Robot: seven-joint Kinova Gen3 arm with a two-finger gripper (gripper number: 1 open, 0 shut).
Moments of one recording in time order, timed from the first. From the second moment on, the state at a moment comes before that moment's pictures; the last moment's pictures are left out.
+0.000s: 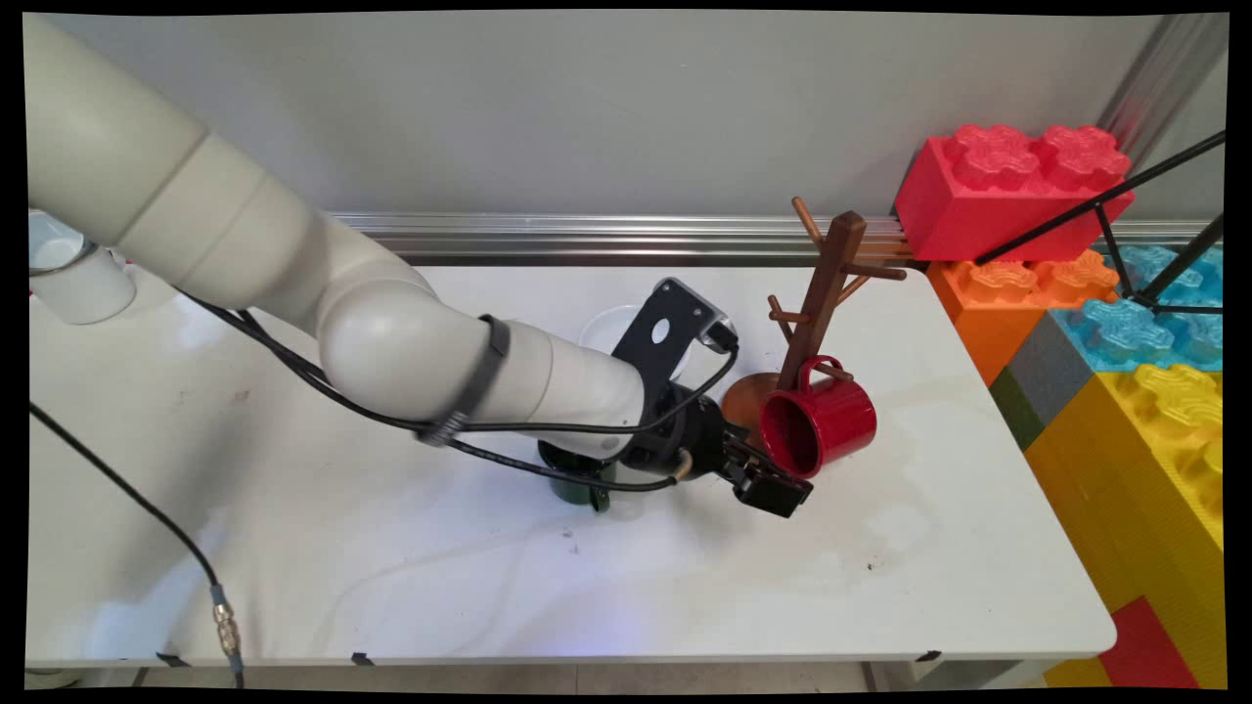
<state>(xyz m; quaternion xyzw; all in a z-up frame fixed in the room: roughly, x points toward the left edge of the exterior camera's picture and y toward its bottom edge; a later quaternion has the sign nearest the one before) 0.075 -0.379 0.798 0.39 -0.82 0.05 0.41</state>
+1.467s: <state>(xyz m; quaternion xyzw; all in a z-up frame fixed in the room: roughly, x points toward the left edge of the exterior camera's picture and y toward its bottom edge) 0.025 -0.408 0.751 0.45 -0.77 0.04 0.45</state>
